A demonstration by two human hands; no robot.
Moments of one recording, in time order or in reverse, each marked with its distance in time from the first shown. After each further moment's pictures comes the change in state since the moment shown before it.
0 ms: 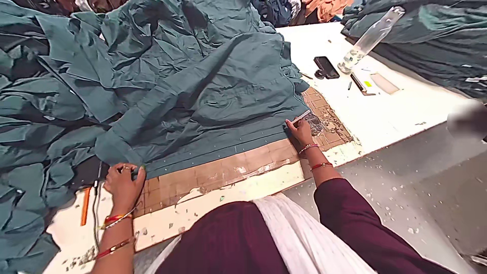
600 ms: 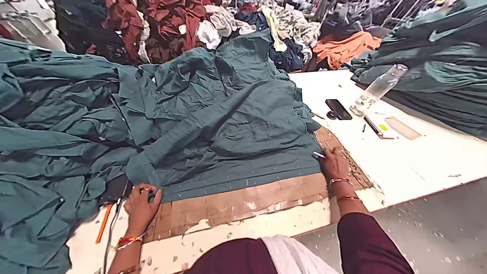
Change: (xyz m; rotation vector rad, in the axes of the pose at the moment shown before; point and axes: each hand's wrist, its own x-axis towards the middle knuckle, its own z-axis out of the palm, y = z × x) left_hand 0.001 -0.001 0.003 -0.040 0.095 0.028; right_hand 0.028 0.022 -0.051 -0.526 0.064 -0.019
